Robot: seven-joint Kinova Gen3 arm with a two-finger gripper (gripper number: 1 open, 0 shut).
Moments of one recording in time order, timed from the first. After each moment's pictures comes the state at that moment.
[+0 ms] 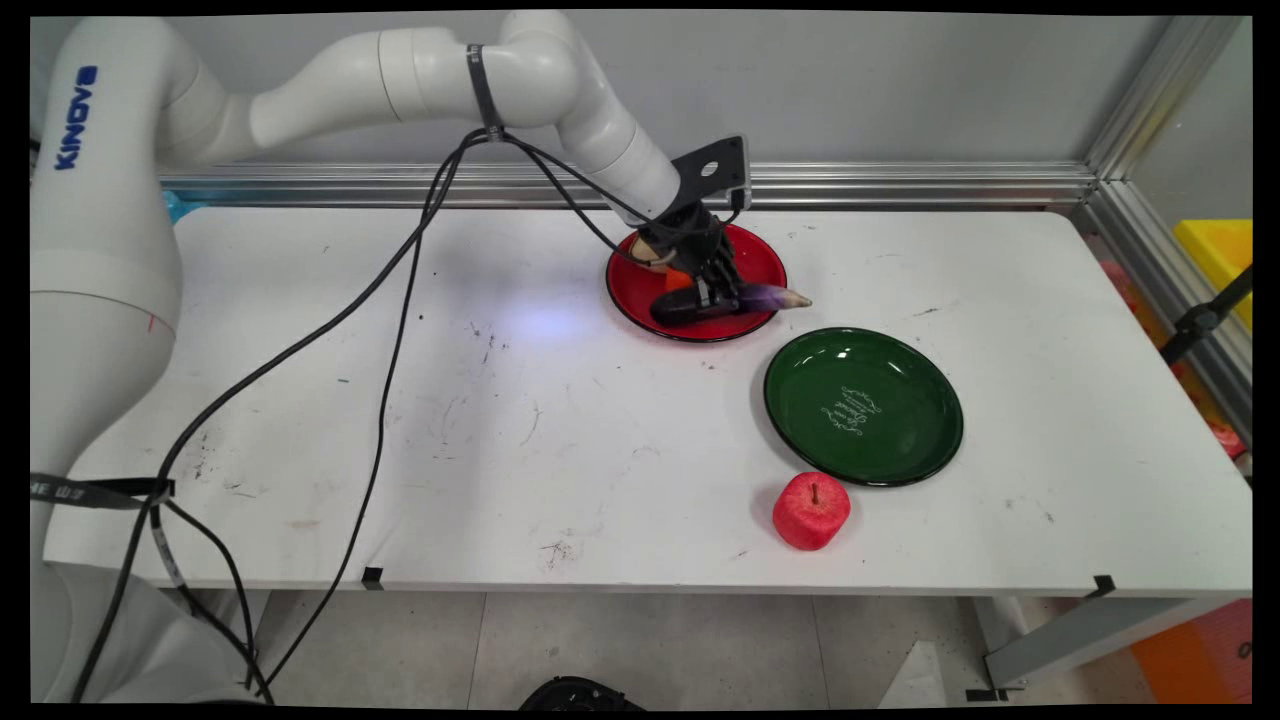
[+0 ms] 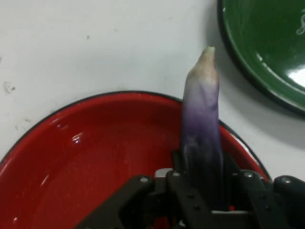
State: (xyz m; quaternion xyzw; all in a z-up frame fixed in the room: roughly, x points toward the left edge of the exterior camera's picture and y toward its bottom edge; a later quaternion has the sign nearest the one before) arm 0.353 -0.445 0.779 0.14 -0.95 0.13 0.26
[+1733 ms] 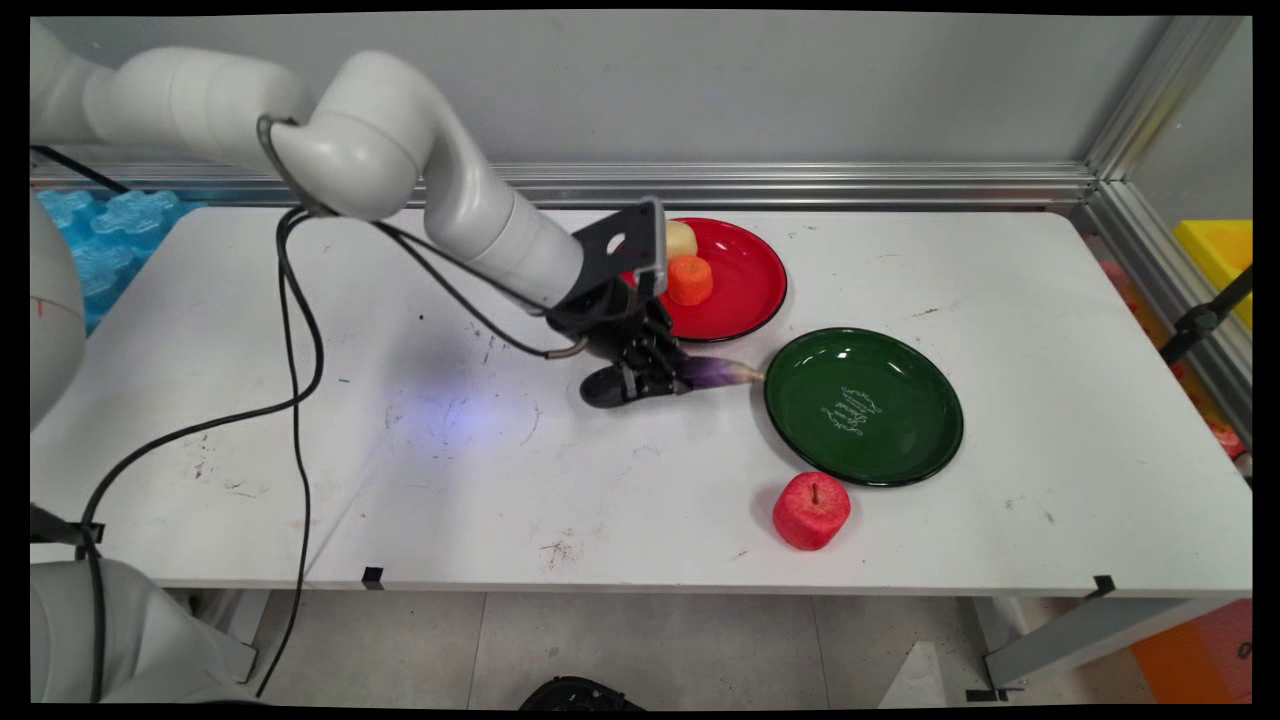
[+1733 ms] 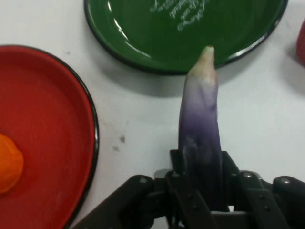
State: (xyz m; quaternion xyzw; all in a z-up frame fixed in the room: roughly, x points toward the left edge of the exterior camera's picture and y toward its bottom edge) arm 0.377 -0.274 0.795 0.16 -0.94 0.13 0.27
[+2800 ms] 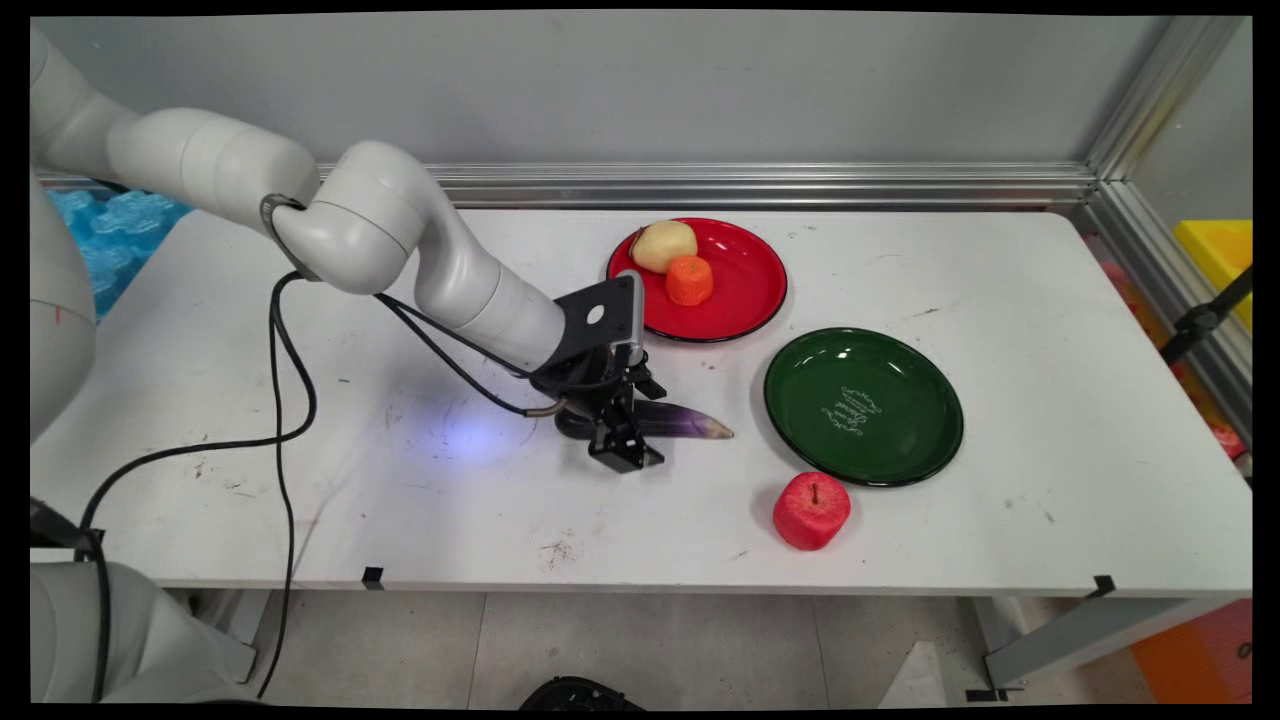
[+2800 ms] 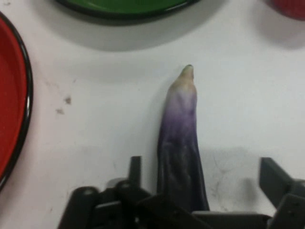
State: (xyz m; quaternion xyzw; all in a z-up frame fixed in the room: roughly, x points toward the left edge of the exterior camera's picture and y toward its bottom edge) arm 0.383 -0.248 0.745 0.15 -0.95 0.11 0.26
